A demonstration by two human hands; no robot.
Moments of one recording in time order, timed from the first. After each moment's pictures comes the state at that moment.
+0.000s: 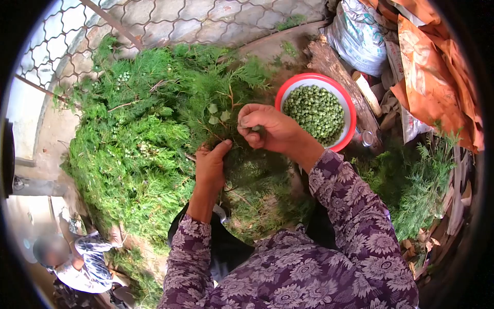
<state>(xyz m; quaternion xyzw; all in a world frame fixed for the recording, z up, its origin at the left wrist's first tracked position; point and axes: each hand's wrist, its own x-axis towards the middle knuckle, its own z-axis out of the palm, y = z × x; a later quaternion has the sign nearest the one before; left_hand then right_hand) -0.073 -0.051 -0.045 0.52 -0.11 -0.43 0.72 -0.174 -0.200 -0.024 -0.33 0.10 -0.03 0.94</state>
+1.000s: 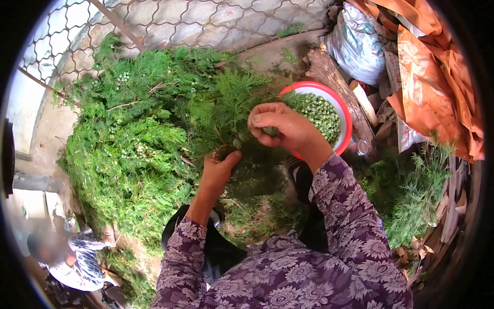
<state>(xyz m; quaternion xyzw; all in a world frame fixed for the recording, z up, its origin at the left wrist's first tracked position) -0.080 -0.050 -0.062 0.62 -0.22 -0.44 0.61 -0.194 -0.221 0.000 -0.45 0.13 -0.05 0.88</state>
